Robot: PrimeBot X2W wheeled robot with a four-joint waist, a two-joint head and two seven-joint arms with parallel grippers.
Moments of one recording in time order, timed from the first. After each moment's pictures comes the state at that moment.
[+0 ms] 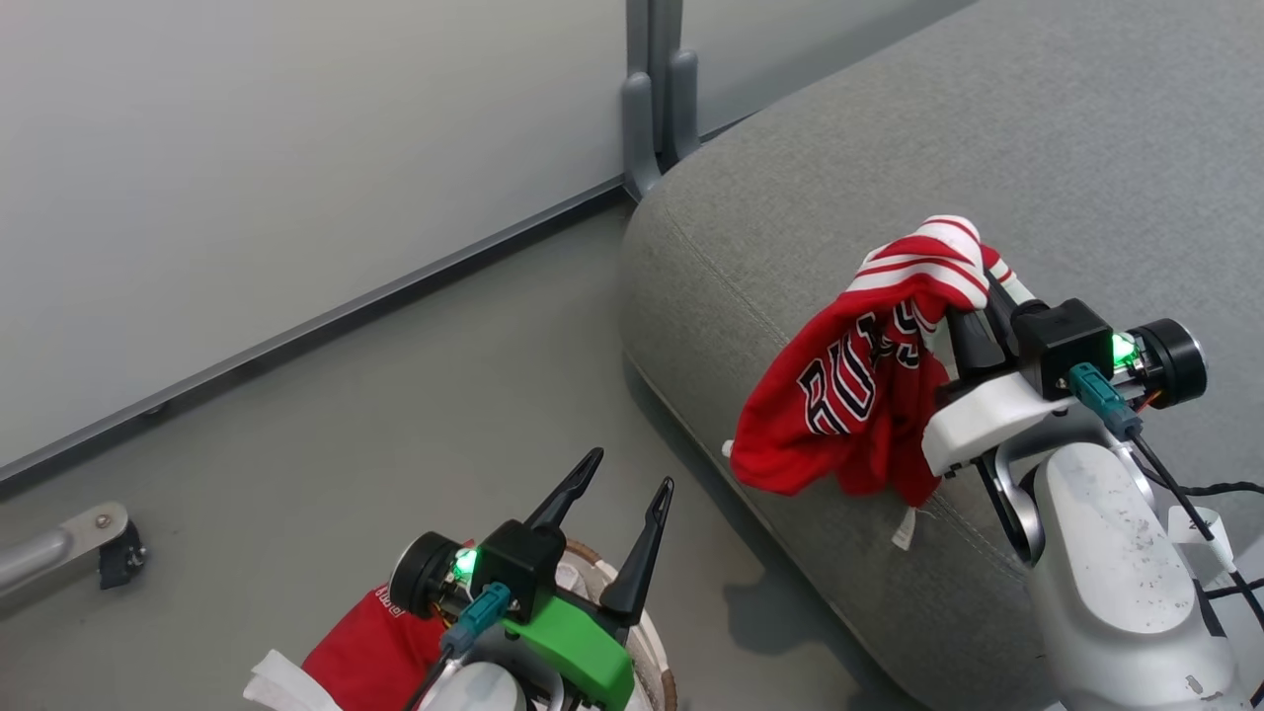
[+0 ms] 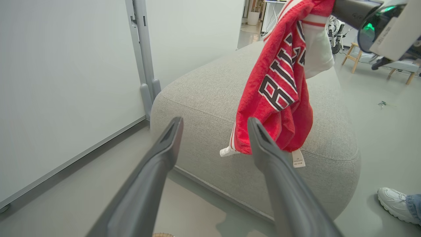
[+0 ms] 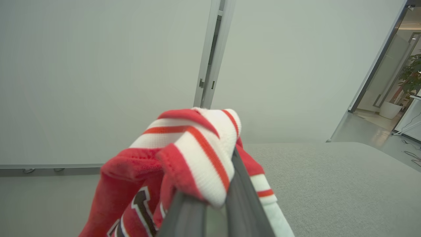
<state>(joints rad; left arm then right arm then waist) -0.23 0.06 -0.59 0.36 -0.29 -0.11 -0.26 -0.46 -0.05 0.02 0.37 -0.11 0.13 -0.26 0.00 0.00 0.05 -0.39</state>
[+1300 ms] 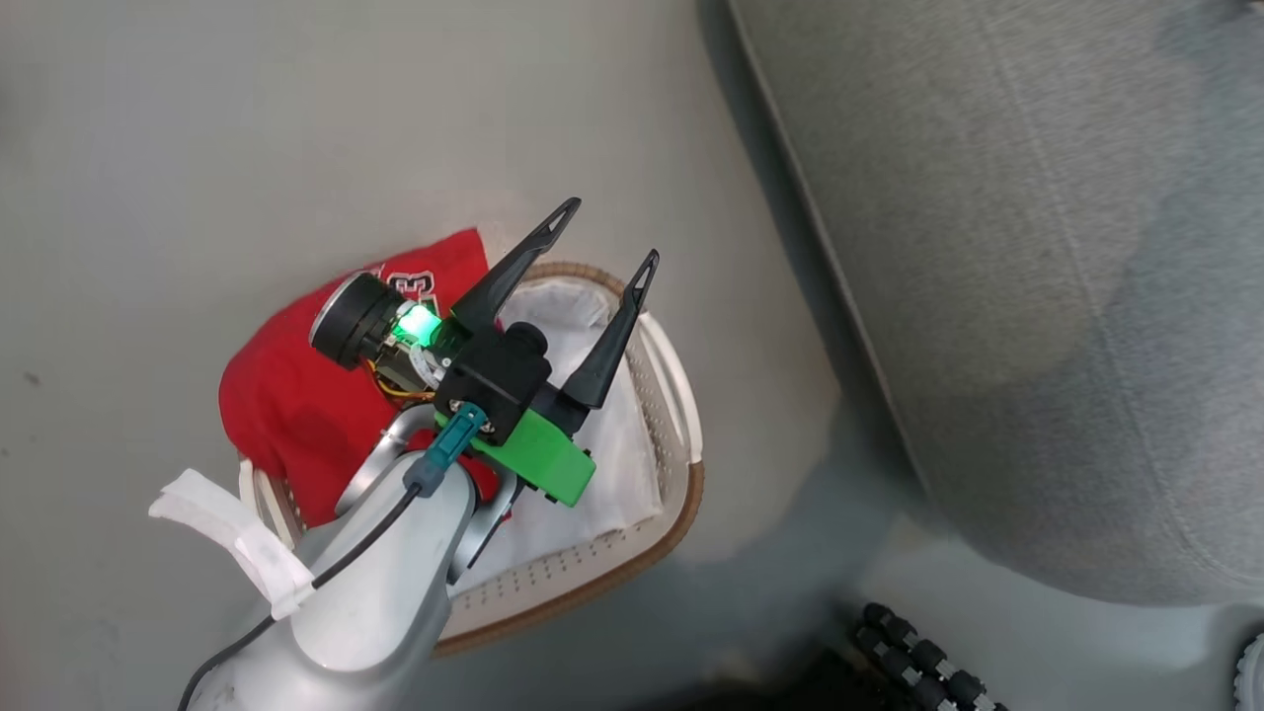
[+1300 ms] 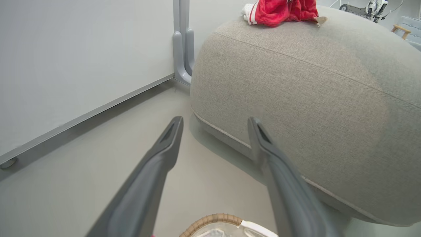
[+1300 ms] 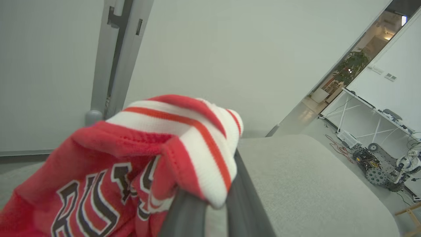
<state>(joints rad) -0.59 0.17 -0.62 0.29 -0.15 -0.12 -0.26 -1.23 -0.34 -0.43 0.78 -0.28 0.13 -0.26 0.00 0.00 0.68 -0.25</state>
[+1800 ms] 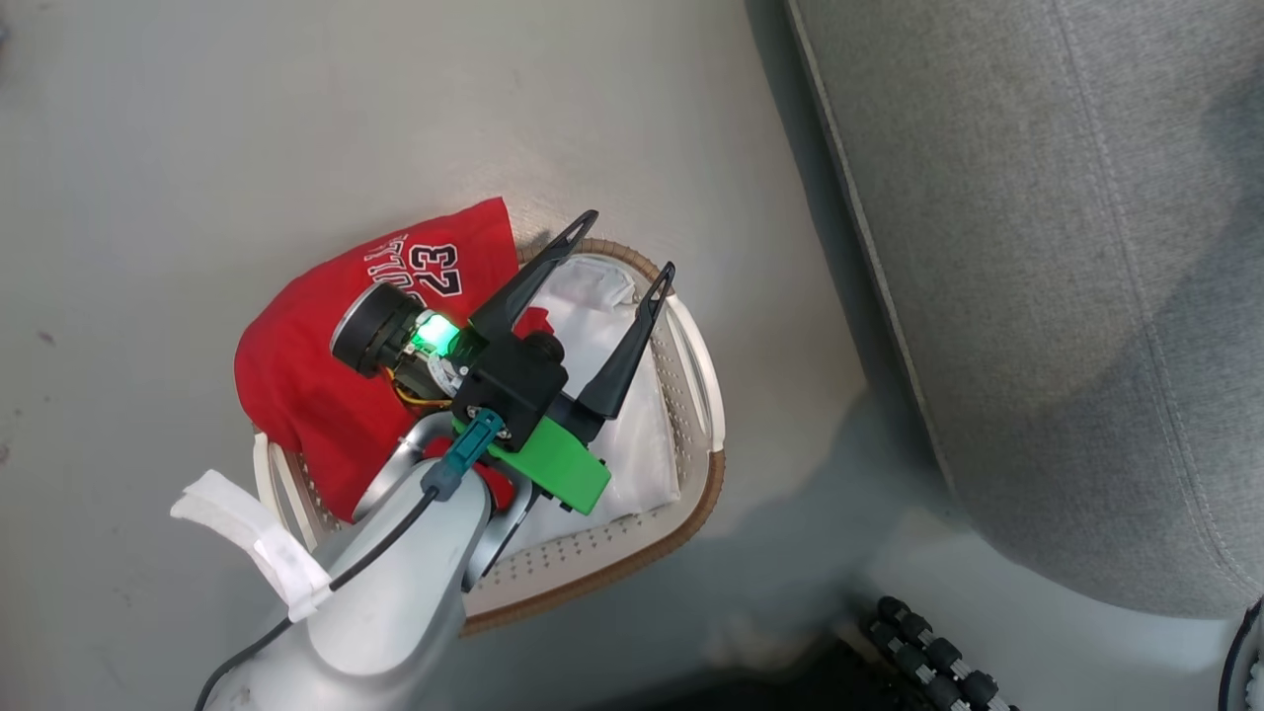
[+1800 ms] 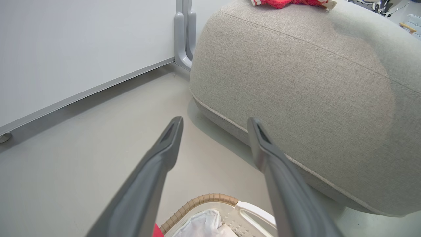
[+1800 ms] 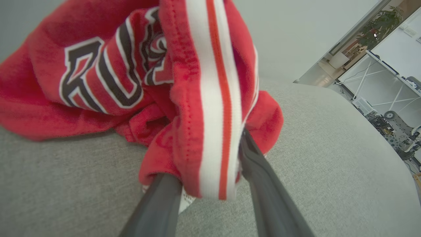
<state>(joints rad) -0.58 0.16 -0.65 0.30 -0.16 -0.12 -0.26 -1.02 -0.27 -0.53 0.75 -0.32 0.13 -0.26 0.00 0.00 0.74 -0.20</state>
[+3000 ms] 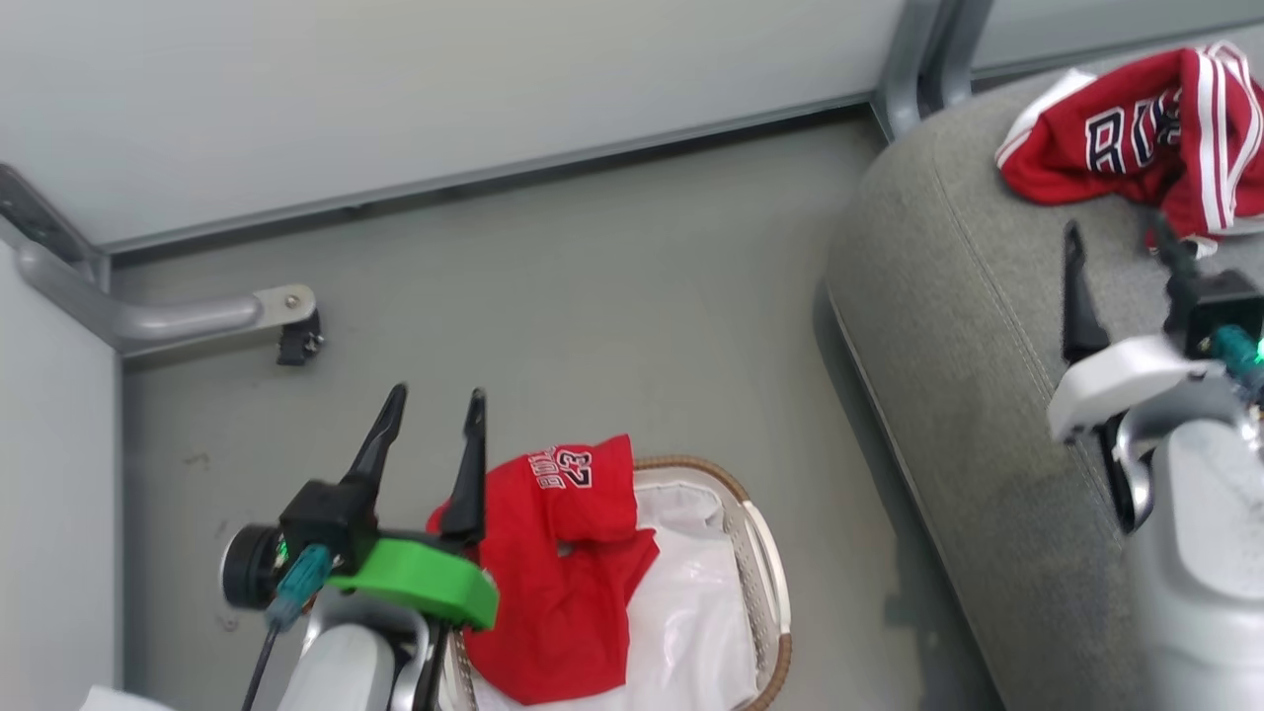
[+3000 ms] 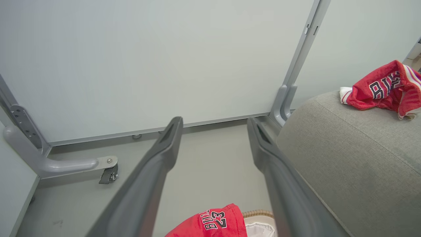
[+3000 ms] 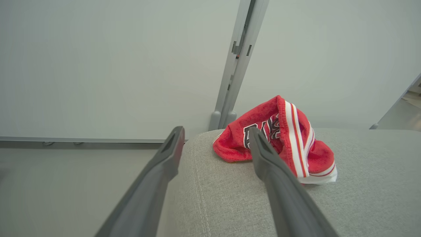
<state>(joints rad) -0.21 0.06 -0.26 0.30 -0.26 -0.08 -0.26 -0.54 -0.11 -0.24 0.53 -0.15 0.13 -0.26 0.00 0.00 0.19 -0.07</state>
